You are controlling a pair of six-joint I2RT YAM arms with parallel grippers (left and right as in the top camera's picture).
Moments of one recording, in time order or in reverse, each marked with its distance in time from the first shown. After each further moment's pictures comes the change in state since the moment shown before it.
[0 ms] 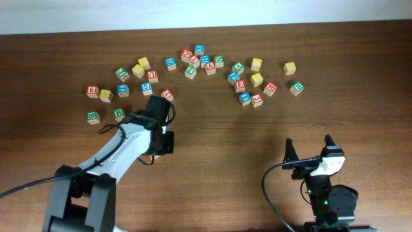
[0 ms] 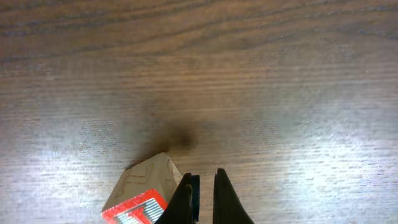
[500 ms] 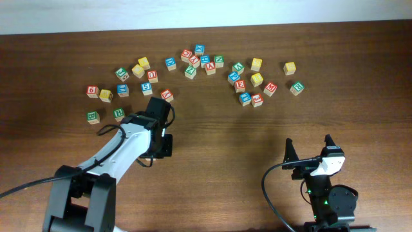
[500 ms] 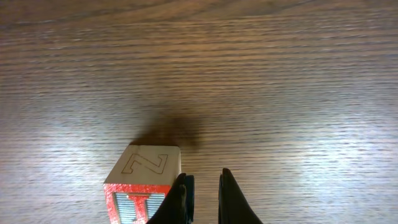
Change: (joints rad) left arm 0.000 0.000 0.000 -0.052 -0.025 0.000; right arm 0.000 0.000 0.000 0.000 0.000 -0.001
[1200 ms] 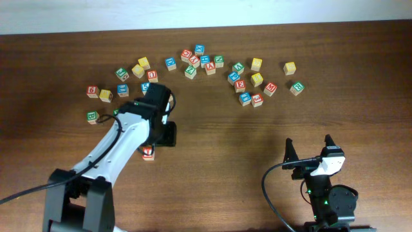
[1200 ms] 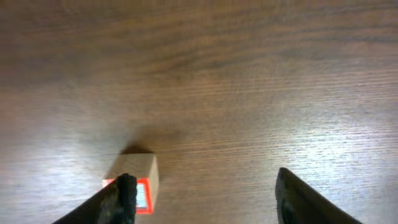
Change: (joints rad) left arm 0.000 0.000 0.180 -0.125 0.046 0.015; right arm 0.000 0.000 0.000 0.000 0.000 0.000
